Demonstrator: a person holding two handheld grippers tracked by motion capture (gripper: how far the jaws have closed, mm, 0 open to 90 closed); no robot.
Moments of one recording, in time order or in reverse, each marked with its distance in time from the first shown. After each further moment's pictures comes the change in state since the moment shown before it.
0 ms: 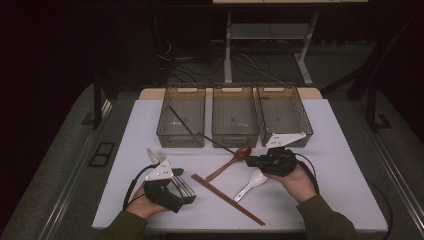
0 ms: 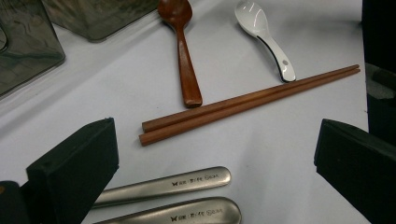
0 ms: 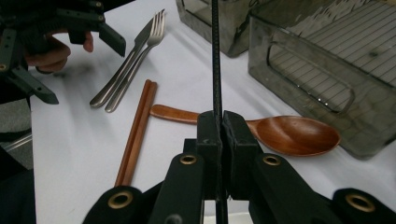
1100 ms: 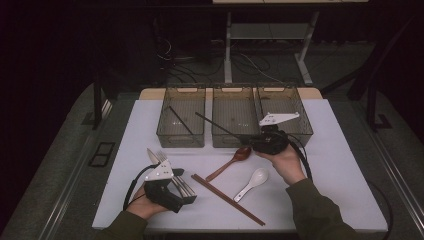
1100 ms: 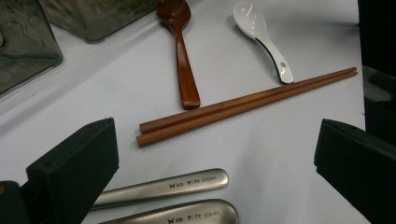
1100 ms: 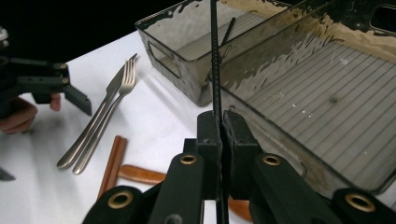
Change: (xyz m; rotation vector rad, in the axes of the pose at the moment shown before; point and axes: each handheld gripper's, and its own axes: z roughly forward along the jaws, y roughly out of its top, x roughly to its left) left arm -0.001 0.000 0.001 -0.012 -0.004 -0.016; right arm -0.023 0.045 0.017 -0.066 -0.058 0.048
